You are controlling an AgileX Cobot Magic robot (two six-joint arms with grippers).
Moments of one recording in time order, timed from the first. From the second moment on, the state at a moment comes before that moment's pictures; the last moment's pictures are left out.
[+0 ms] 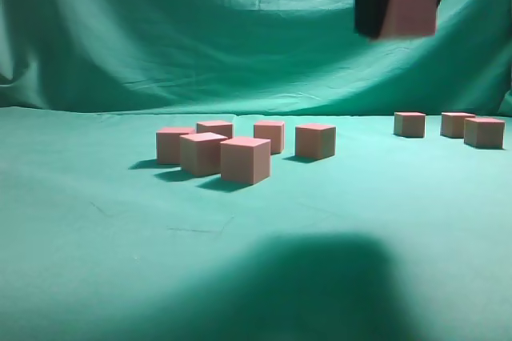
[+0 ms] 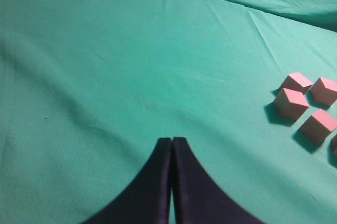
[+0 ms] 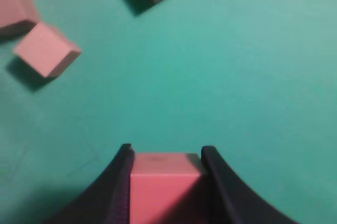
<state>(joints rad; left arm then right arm) -0.01 -0.01 0.02 -0.19 0.36 -0.08 0.72 1.61 -1.21 -0.23 1.05 0.50</state>
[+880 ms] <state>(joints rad) -0.01 -0.01 0.02 -0.19 0.36 -0.08 0.83 1.76 -1.08 -0.22 0.64 0.67</state>
